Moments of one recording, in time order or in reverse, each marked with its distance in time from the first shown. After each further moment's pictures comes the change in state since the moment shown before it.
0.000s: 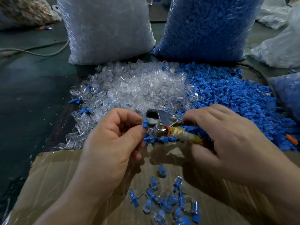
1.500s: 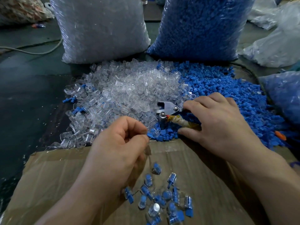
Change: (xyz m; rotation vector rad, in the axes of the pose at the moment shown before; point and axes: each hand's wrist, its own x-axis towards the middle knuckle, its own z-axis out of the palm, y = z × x) left_hand -0.007 0.007 0.009 0.258 -0.072 -0.134; right_hand 0.021 0.022 0.014 -0.213 -0.078 0.206
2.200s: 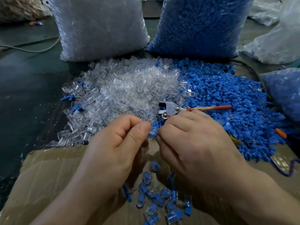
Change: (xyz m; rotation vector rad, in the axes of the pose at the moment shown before) left_hand -0.006 0.003 -0.001 0.156 0.015 0.223; right_hand -0.027 -0.050 -0.004 0.204 0.299 -0.389
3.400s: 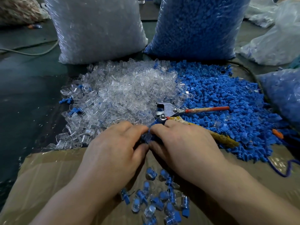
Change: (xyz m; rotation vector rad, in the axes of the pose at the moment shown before) left_hand 0.012 -0.015 -0.001 0.789 -0.126 0.170; right_hand 0.006 0.004 0.026 -0.066 -0.235 0.208
